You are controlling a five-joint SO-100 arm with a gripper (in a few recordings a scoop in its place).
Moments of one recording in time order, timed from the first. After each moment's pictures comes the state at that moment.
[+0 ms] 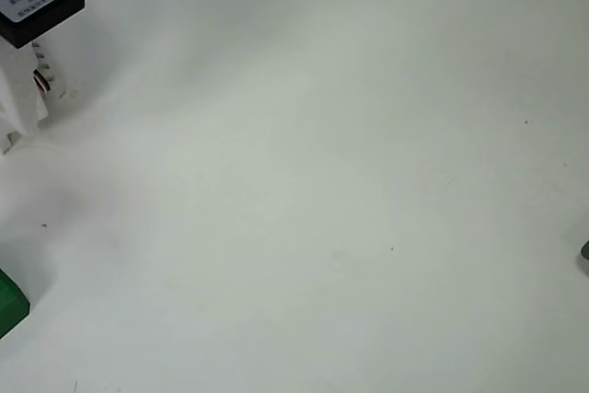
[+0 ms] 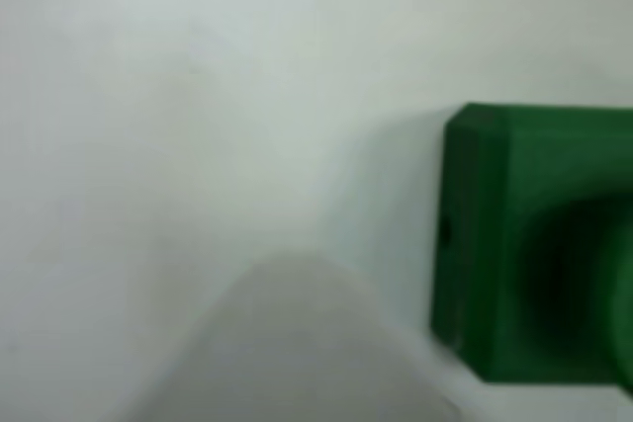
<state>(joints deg) 28.7 154.1 122.5 100.7 -21.2</state>
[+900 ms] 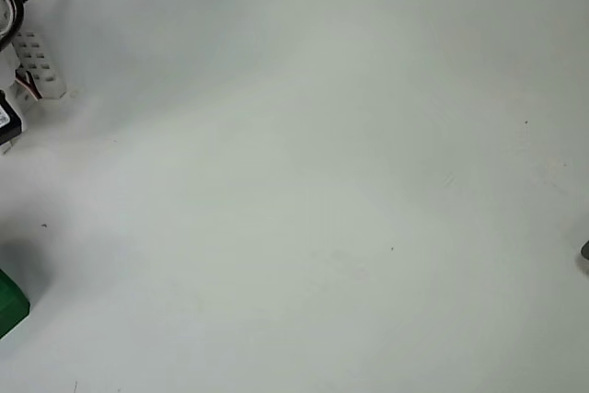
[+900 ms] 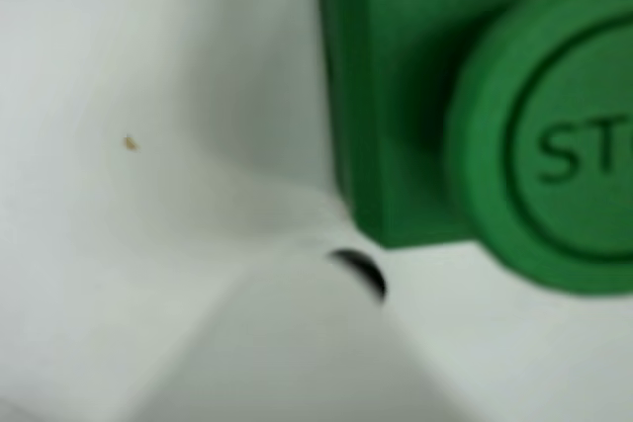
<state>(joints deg) 47.9 141.3 125.9 96.2 -32.3</state>
